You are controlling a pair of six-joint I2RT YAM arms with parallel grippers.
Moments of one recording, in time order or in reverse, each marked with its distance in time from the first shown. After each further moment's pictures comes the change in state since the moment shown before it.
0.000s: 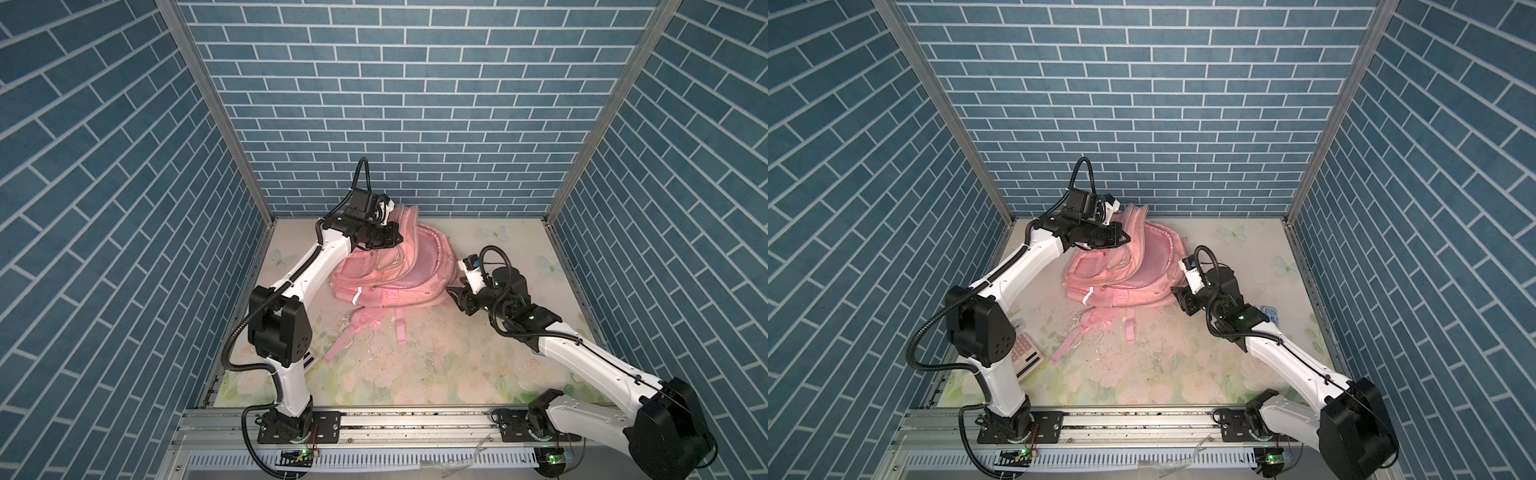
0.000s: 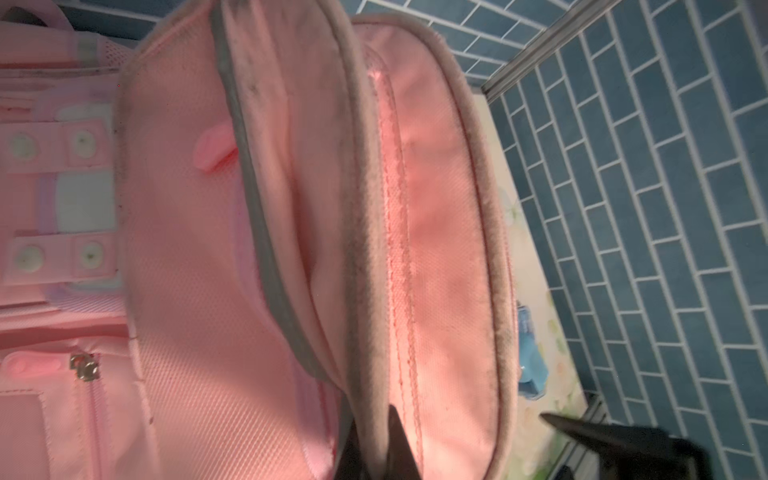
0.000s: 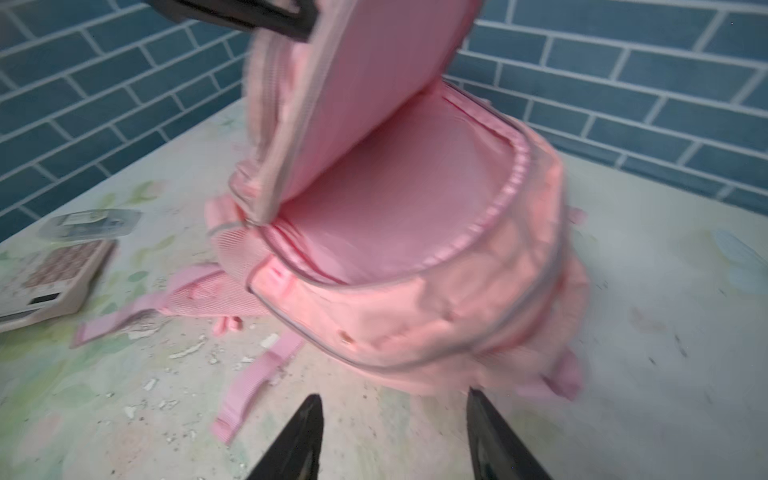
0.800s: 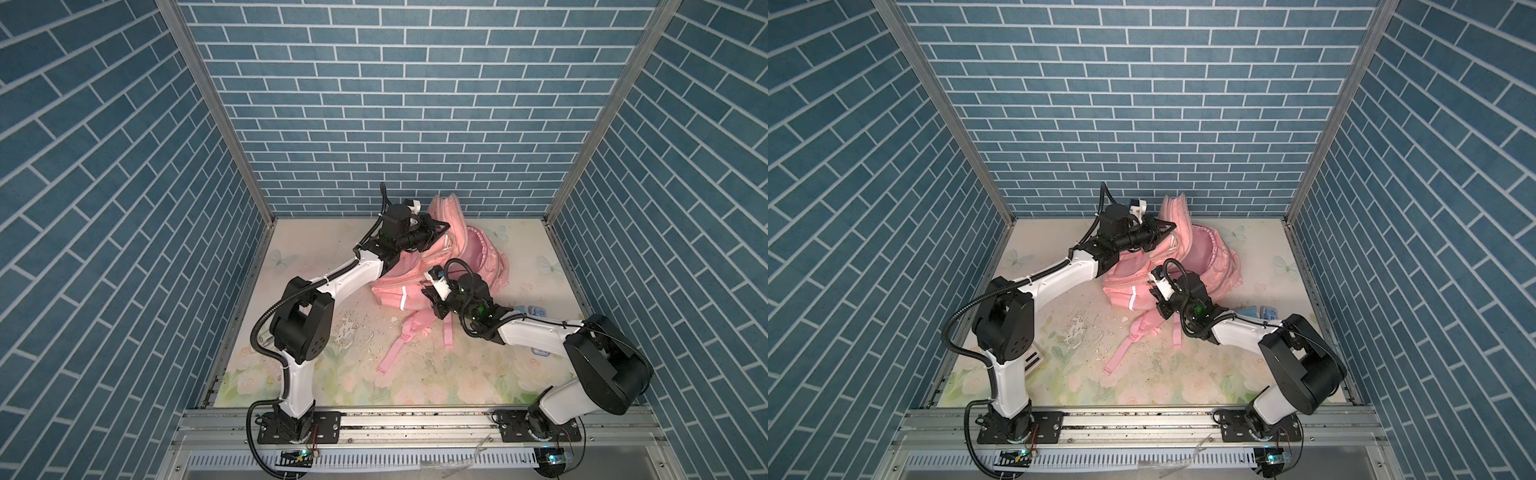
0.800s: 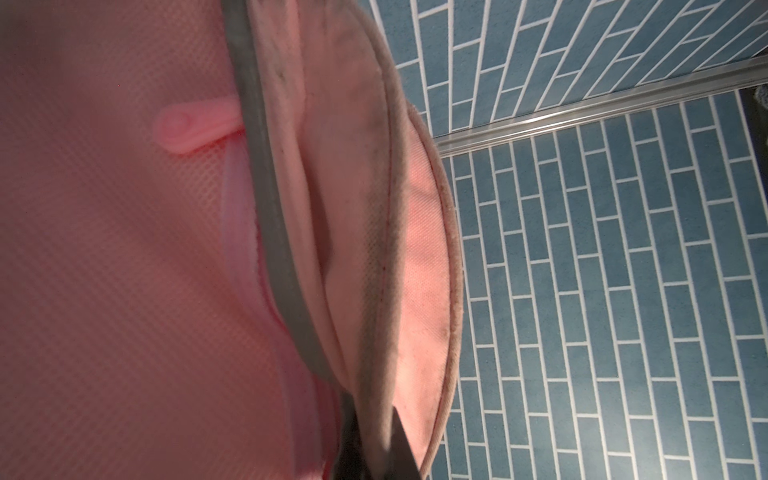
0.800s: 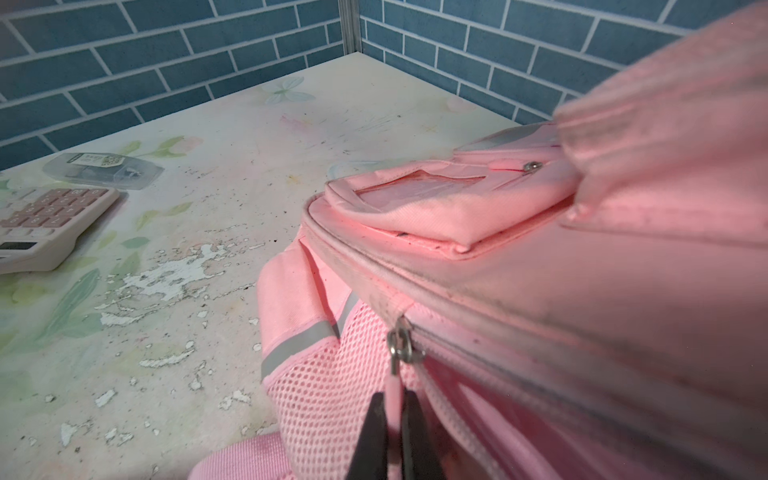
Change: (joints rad) left arm -0.194 0.068 -0.238 0.966 0.033 -0.934; right arm 0.179 0.417 -0.025 0.502 -0.058 -0.127
